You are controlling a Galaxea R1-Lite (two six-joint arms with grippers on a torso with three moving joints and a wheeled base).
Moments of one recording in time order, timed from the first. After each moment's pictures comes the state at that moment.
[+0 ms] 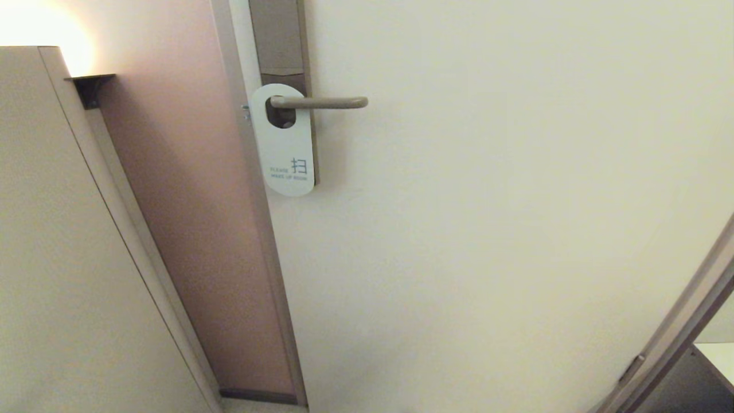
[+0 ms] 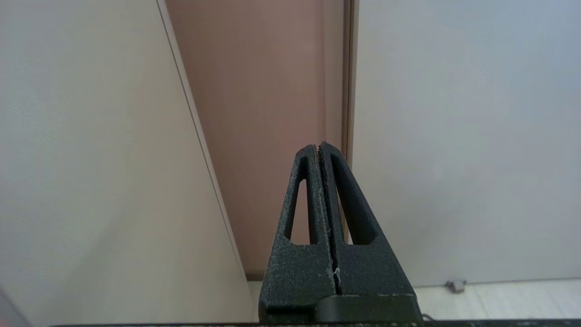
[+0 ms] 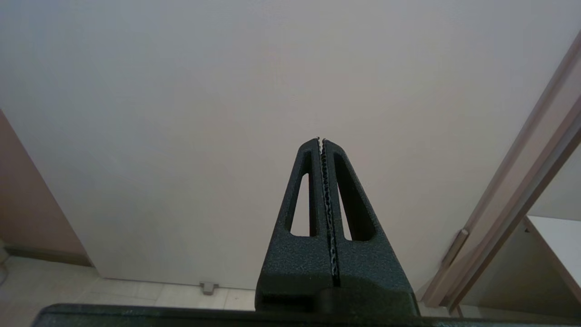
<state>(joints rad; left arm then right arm) 0.01 0.00 -0.11 0.09 -0.02 0.05 0.00 0.00 0.00 0.00 0.00 -0.01</state>
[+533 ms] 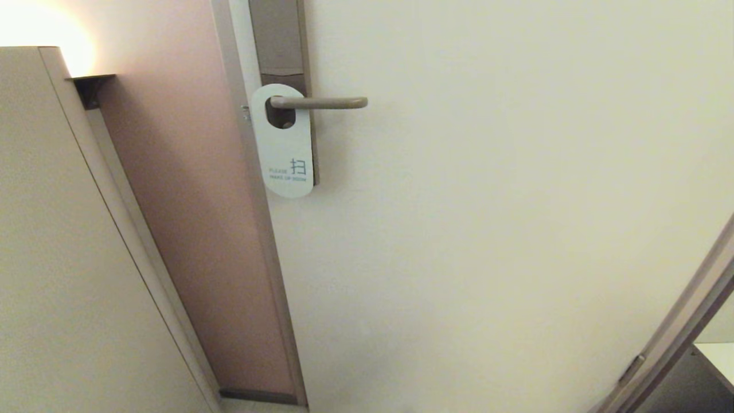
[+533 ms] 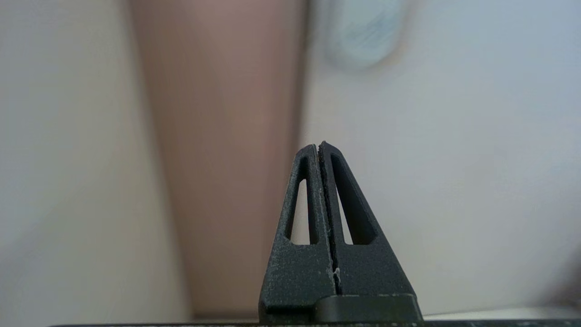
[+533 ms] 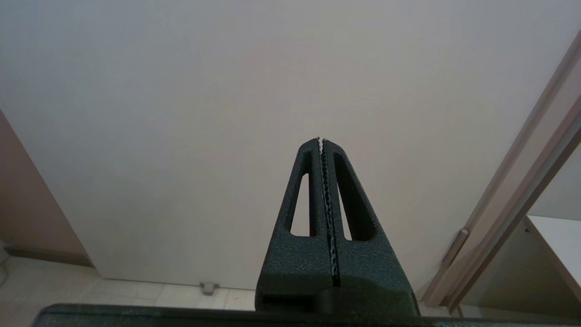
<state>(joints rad) -0.11 0.28 -0.51 0.14 -0.05 -0.11 0.00 0.00 0.00 0.00 0.00 -0.01</state>
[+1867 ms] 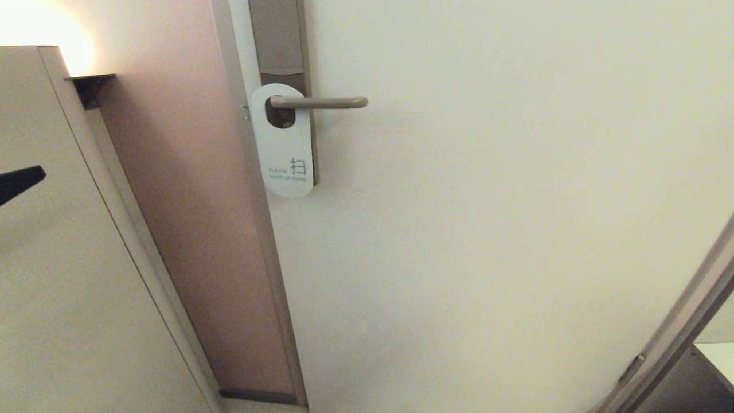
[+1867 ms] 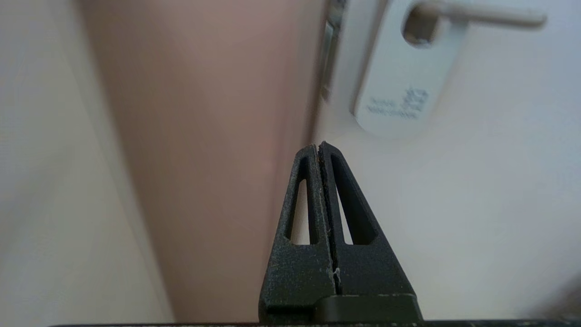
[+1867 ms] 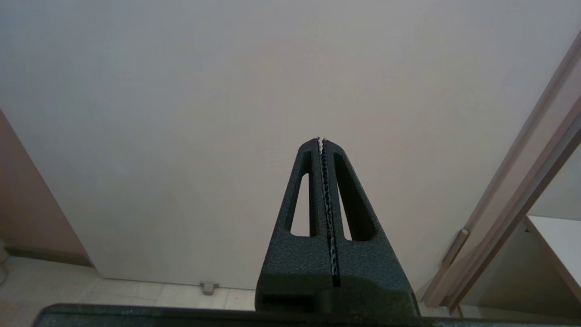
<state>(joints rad) 0.12 0.98 -0.79 -0.13 -0.29 -0.11 0.00 0.00 0.00 0.00 0.00 -0.01</state>
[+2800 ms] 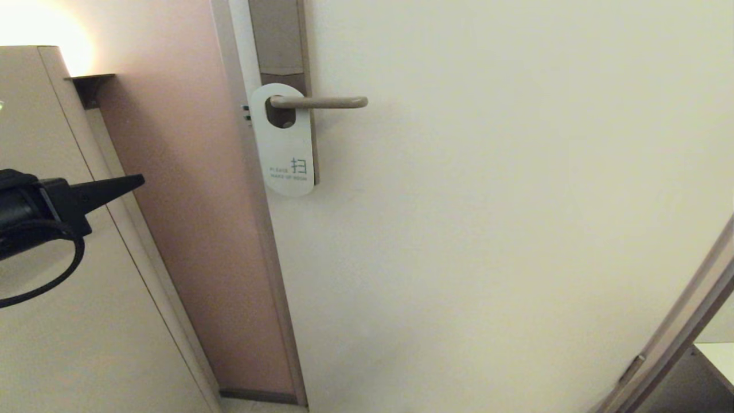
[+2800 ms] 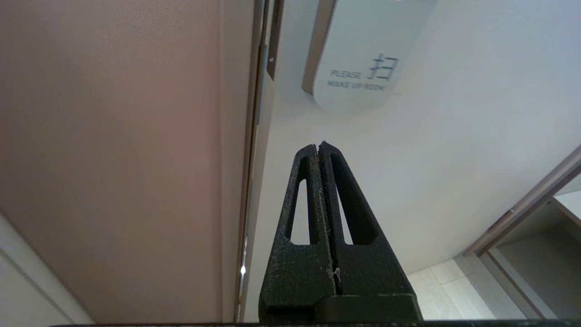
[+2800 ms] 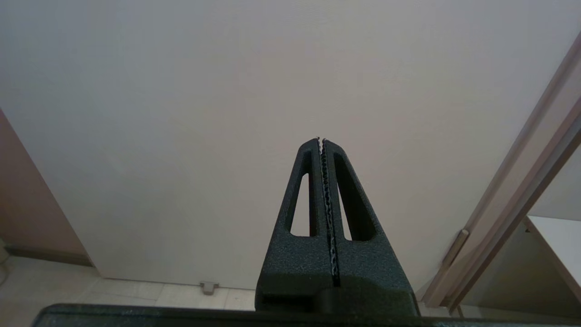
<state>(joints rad) 0.13 1.27 -0.77 -0.37 -0.54 -0.11 0.00 0.00 0.00 0.00 0.00 -0.01</state>
